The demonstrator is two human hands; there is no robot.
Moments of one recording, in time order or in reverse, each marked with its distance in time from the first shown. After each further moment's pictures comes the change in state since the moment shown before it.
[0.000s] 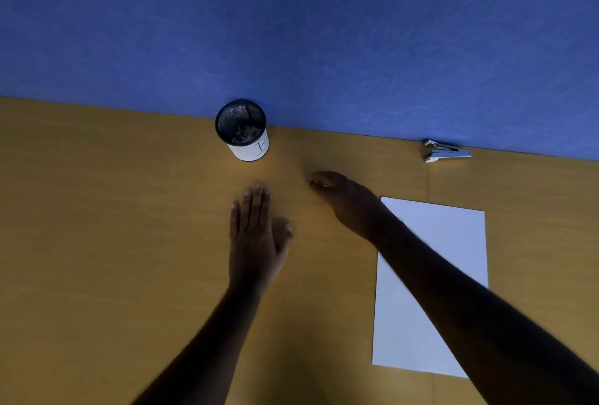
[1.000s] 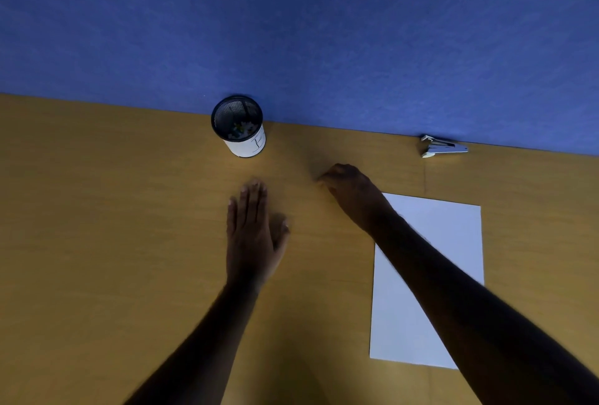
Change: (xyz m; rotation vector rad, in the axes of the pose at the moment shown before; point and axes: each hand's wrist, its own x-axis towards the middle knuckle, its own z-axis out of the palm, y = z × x) left_hand 0.001 0.001 -0.001 -0.013 -0.012 -0.010; right_hand 0.003 0.005 -0.007 0.080 -0.009 0.210
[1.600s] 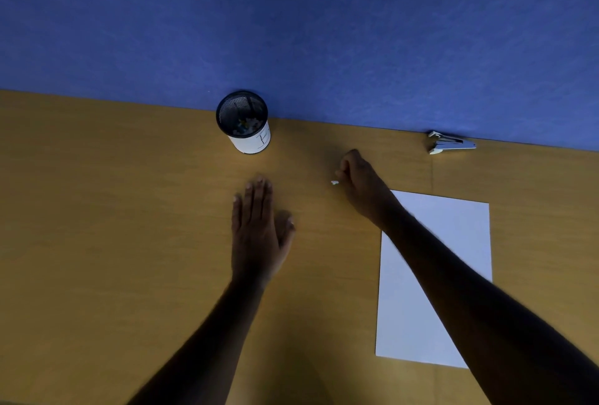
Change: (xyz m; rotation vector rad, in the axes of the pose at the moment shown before) left_hand 0.000 0.000 -0.001 0.005 -0.023 -0.005; right_hand 0.004 0.000 -0.002 0.274 0.095 0.225
